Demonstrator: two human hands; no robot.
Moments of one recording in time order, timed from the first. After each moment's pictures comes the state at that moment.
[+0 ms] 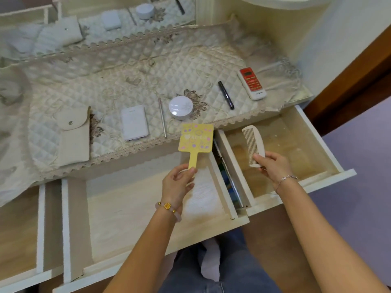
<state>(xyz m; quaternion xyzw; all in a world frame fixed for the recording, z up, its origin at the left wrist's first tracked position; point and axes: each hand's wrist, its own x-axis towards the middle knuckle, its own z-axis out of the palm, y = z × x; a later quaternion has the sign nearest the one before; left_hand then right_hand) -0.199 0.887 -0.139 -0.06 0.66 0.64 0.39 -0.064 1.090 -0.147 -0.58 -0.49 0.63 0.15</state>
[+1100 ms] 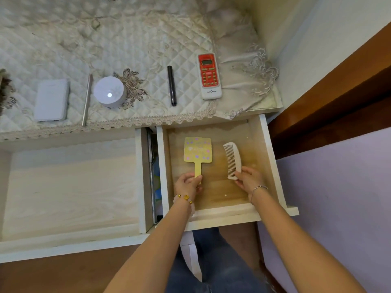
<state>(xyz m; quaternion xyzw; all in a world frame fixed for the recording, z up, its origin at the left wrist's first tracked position) -0.067 1.109 -0.256 -0.29 0.66 0.58 0.38 0.009 1.262 -0.246 -0.61 -0.48 0.63 -0.04</state>
